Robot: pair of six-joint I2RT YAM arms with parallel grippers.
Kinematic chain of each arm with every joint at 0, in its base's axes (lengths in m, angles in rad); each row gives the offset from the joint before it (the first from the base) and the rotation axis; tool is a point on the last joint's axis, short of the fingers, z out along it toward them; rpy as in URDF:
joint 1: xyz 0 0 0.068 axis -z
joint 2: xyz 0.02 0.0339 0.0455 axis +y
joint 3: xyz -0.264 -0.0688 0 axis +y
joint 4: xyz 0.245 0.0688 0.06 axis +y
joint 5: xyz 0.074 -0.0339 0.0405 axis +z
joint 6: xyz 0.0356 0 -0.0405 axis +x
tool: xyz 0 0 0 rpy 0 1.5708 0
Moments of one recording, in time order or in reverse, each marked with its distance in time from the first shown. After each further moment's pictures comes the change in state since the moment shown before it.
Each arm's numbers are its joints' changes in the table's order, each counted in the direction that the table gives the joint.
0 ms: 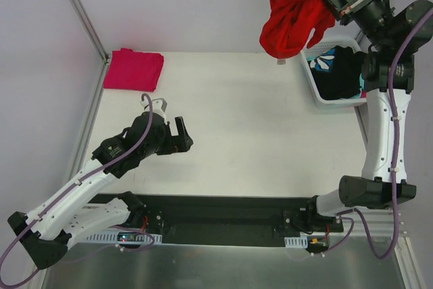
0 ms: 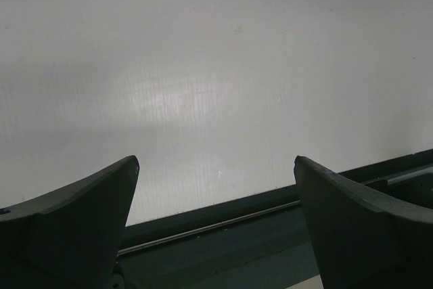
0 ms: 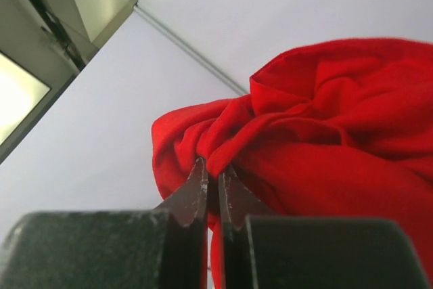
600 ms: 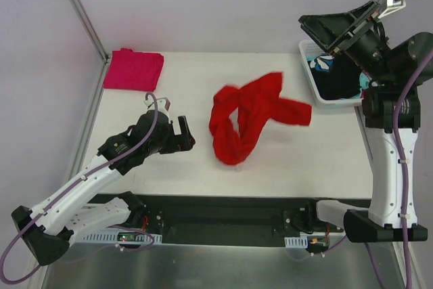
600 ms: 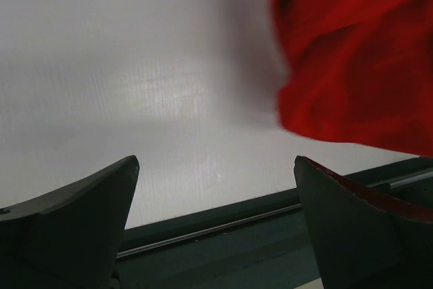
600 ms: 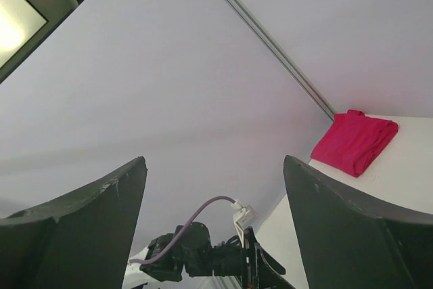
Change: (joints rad) left arm 0.000 0.049 0.005 -0.031 -0.003 -0.011; right arm -0.144 -0.242 0.152 0.132 0.058 -0.148
